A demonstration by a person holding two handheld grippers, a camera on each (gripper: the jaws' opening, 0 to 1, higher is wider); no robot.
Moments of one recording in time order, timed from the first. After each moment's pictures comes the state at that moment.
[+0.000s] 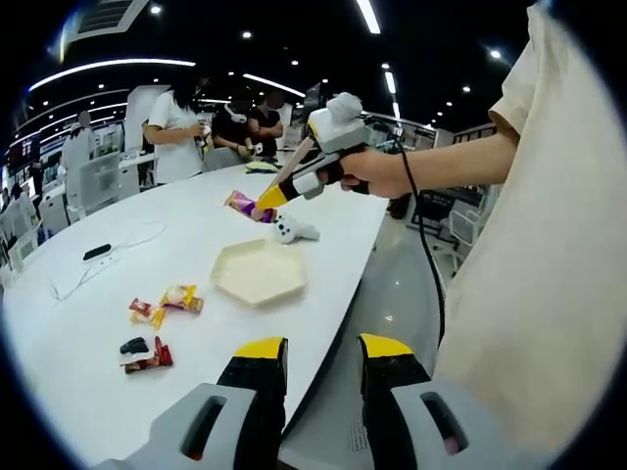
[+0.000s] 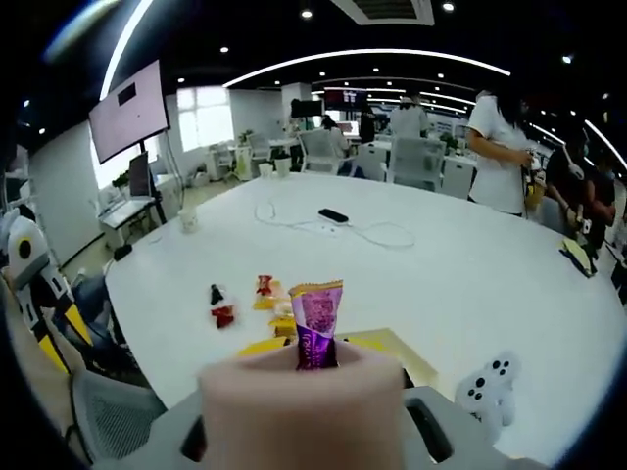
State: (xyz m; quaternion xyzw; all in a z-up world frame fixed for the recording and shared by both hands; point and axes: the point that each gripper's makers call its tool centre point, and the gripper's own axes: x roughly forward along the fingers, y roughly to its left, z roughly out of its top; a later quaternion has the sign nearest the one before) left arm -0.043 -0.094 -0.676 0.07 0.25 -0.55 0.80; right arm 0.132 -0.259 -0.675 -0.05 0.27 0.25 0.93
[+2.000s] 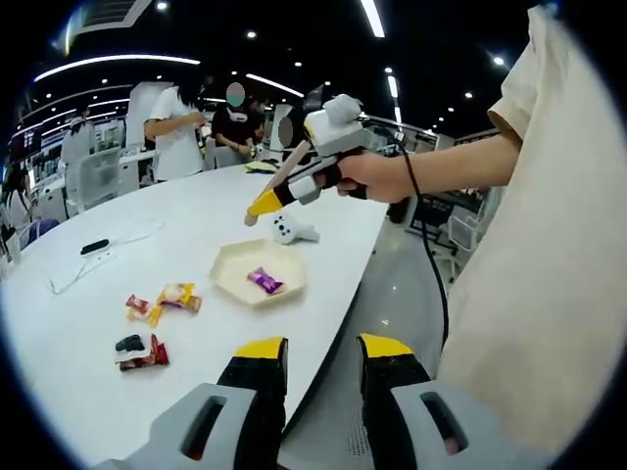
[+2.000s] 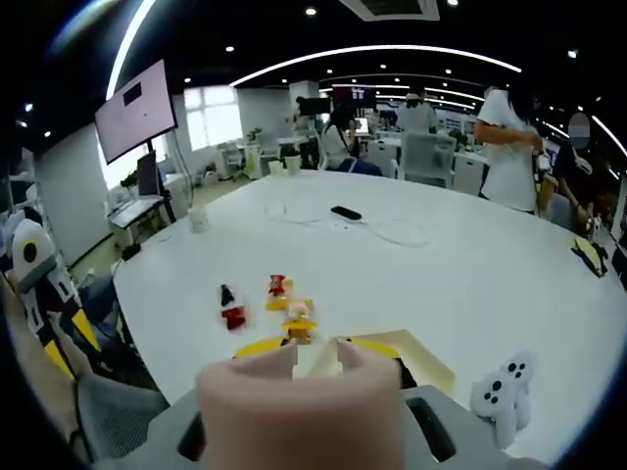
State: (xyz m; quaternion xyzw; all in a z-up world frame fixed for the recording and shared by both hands) left arm -0.039 -0.095 -0.678 0.06 0.26 -0.55 0.80; right arm 0.136 -0.240 -0.681 -0.05 0.28 0.27 0.92
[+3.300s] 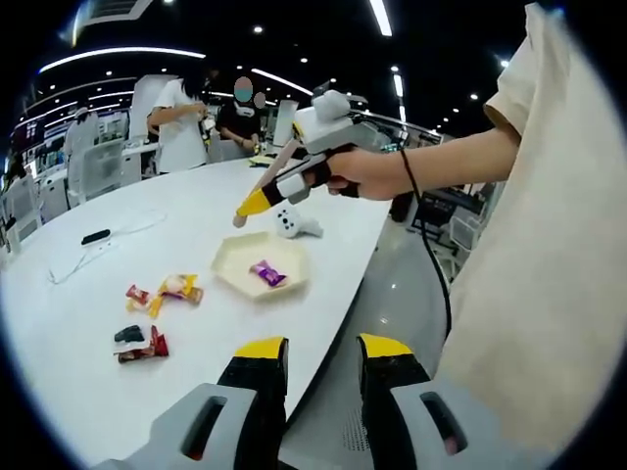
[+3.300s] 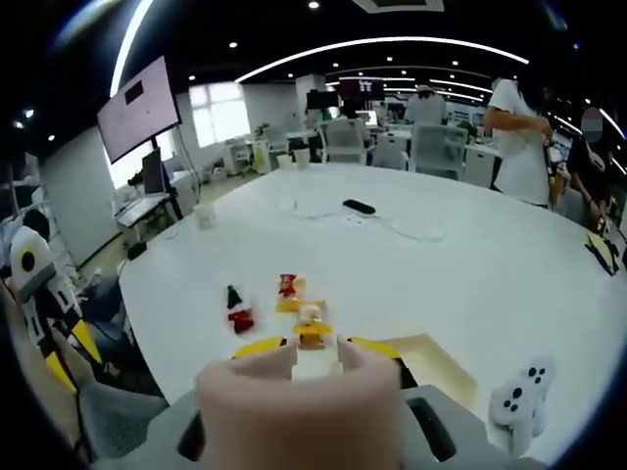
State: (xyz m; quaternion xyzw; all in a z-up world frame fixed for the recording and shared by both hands) left arm -0.036 -0.090 -0.689 0.05 0.27 -0.54 0.79; right arm 0.149 -0.216 -0.696 -0.04 0.30 0.29 0.91
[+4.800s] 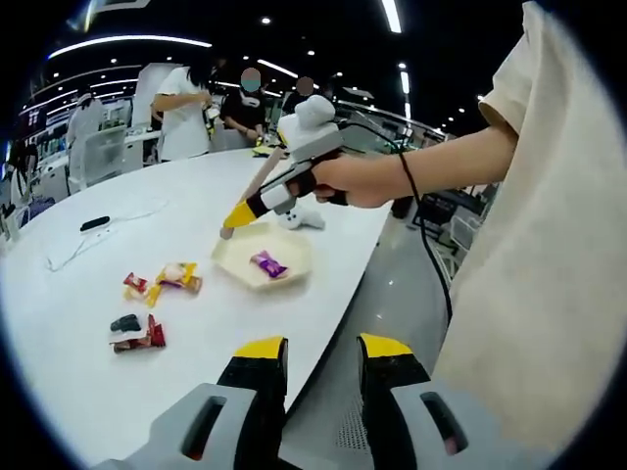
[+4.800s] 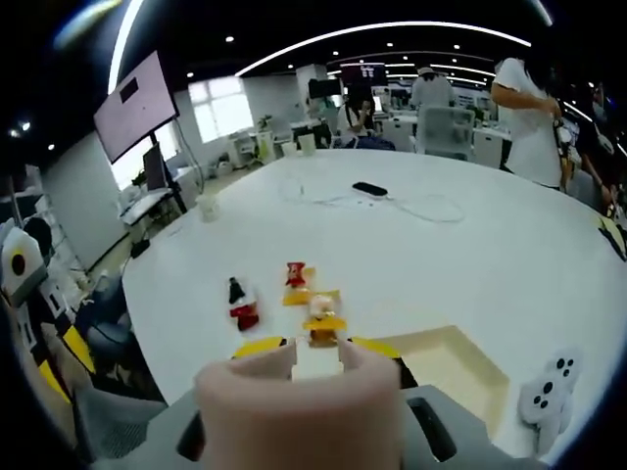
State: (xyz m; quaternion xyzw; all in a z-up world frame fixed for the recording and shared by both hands) left arm -0.033 -0.088 -0.695 0.04 0.29 -0.54 0.79; right arm 0.160 -0.194 -0.728 -0.02 0.32 0.31 0.90
